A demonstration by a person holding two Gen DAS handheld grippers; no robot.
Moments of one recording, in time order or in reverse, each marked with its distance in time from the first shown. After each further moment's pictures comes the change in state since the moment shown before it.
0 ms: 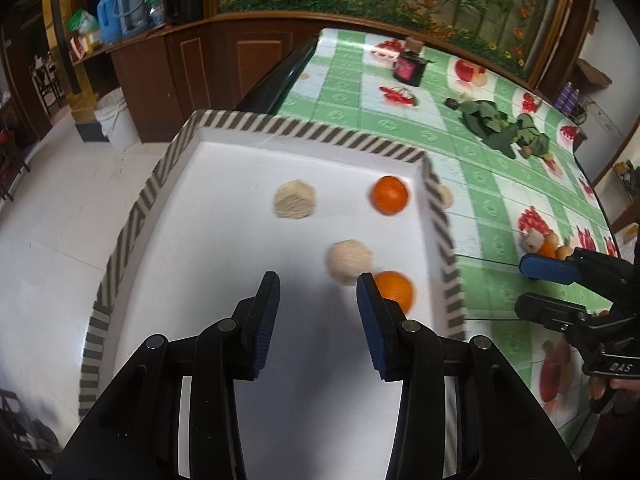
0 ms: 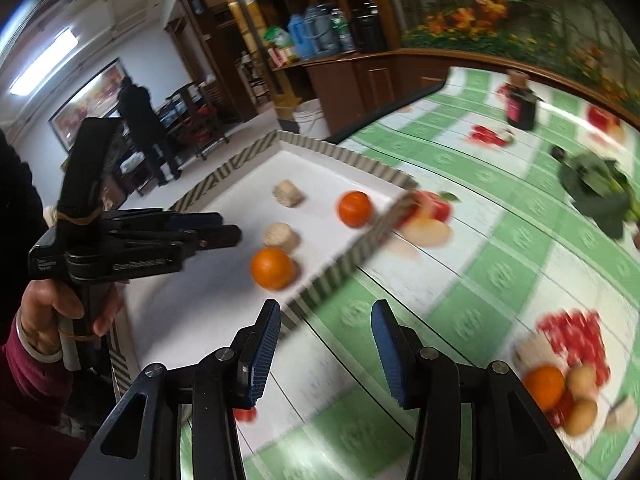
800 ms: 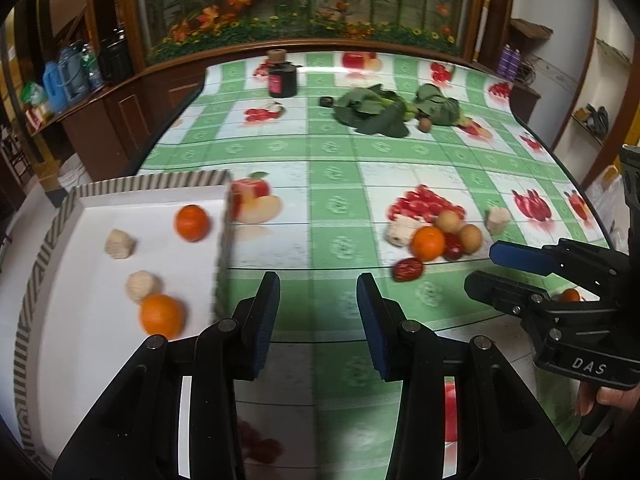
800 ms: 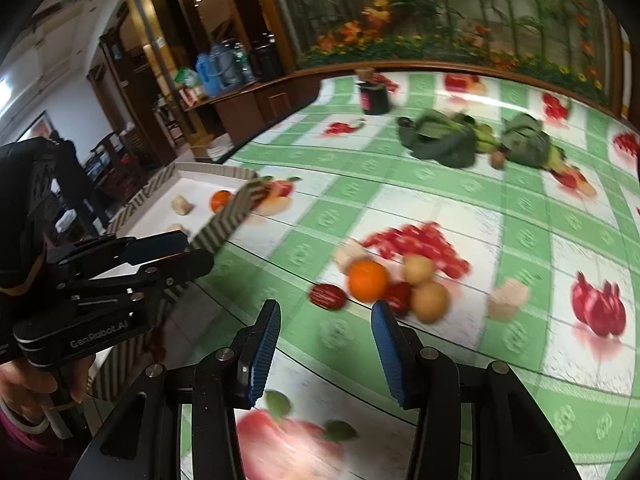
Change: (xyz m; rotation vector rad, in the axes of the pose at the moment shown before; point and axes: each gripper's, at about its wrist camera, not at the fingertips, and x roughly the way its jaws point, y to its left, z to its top) left arm 0.001 -0.158 -0.016 0.199 -0.081 -0.067; right arm -0.083 -0.063 -0.069 0.198 -0.105 -0.257
